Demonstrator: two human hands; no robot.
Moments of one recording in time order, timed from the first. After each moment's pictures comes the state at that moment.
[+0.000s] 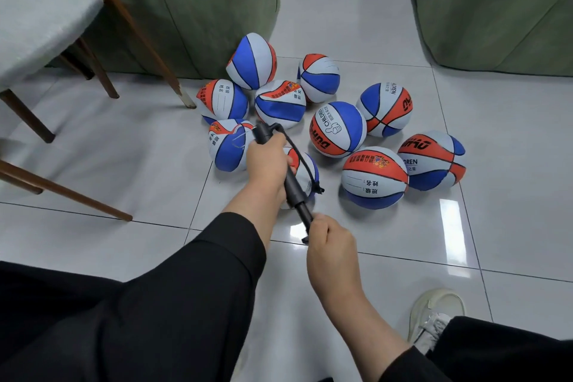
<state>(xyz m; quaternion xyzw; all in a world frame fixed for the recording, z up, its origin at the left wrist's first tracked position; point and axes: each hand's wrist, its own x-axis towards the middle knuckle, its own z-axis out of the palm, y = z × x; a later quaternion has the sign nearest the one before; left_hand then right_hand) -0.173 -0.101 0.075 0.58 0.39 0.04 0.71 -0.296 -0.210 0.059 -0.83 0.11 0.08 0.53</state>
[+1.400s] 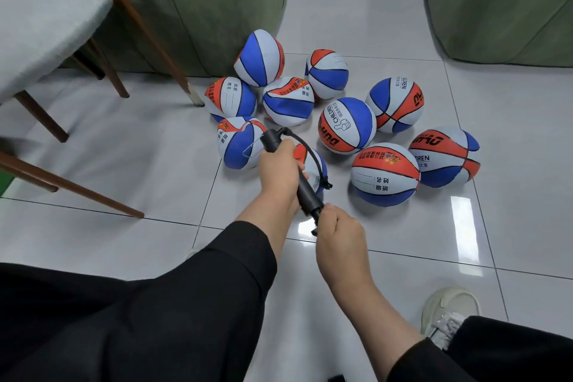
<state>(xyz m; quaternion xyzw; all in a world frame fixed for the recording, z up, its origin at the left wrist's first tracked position) -0.186 -0.108 0.063 0.54 0.40 0.03 0.74 -0.282 -0.208 0.055 -0.85 0.09 0.07 0.52</state>
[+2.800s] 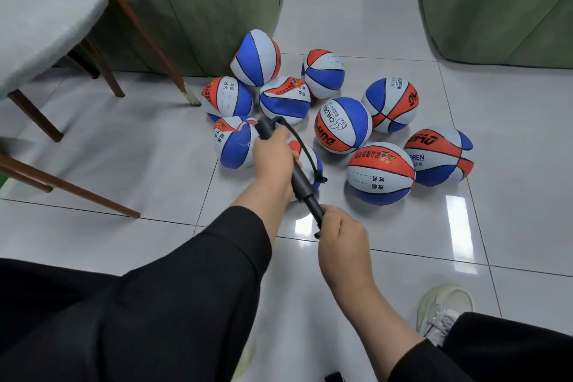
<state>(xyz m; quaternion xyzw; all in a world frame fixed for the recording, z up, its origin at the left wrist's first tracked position) -0.175 -0.103 0.081 0.56 0.40 0.03 0.72 -0.292 -0.214 0.055 -0.84 0.10 0.06 0.53</state>
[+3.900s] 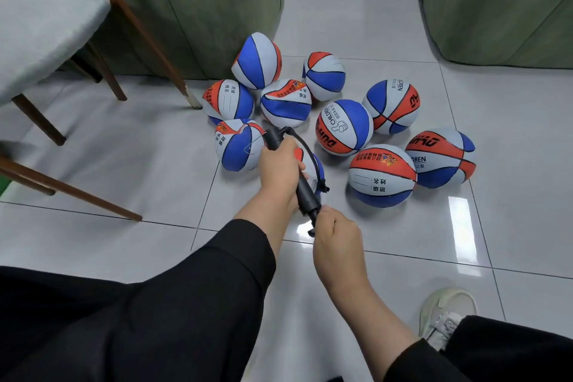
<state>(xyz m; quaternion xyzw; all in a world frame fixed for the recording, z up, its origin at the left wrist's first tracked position) -0.183 -0.111 0.072 0.57 0.39 0.03 0.73 -0.286 -0.206 0.051 -0.83 0.11 0.08 0.54</state>
